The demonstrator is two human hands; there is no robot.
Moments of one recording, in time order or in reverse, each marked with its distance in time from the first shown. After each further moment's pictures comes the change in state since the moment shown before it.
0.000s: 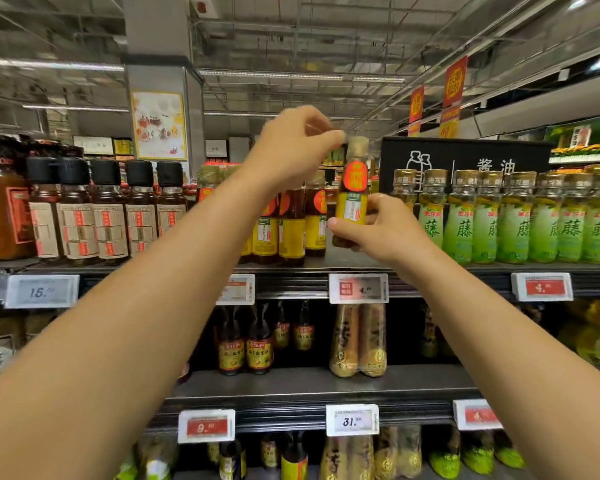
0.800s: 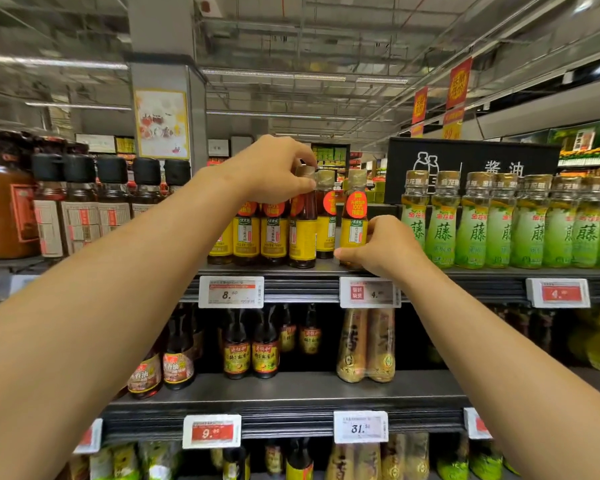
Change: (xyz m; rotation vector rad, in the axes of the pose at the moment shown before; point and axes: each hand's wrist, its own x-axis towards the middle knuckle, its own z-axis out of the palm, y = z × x) left_hand 0.014 -0.051 -0.028 0.523 -0.288 0.169; right_hand 0.021 0.022 0.020 -0.465 0.045 0.181
